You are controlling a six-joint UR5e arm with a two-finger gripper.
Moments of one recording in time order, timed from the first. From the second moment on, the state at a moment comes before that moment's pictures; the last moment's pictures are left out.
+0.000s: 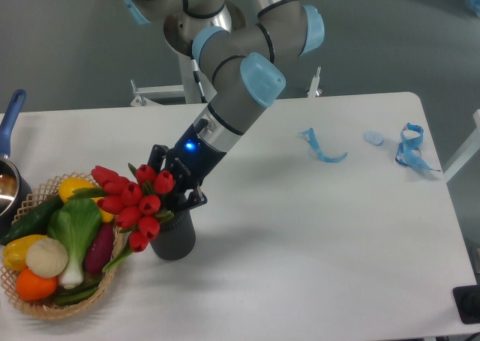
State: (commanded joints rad) arm 2.45 -1.79 -1.90 -0.79 0.68 1.27
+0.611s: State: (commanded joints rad) arm 2.46 -1.70 -1.86 -0.80 0.63 1.12
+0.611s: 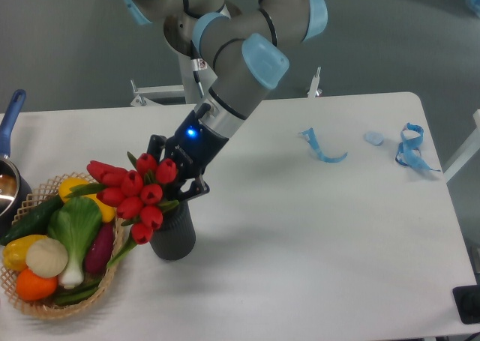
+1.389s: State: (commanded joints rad) arm 2.50 -1.64 -1.70 -0.80 0.54 0.90
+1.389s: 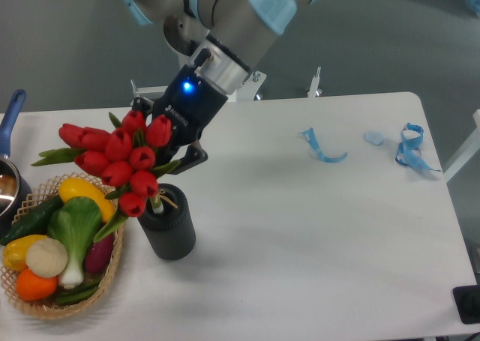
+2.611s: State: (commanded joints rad) arm 2.87 -1.77 -1.63 -0.79 0.54 1.11
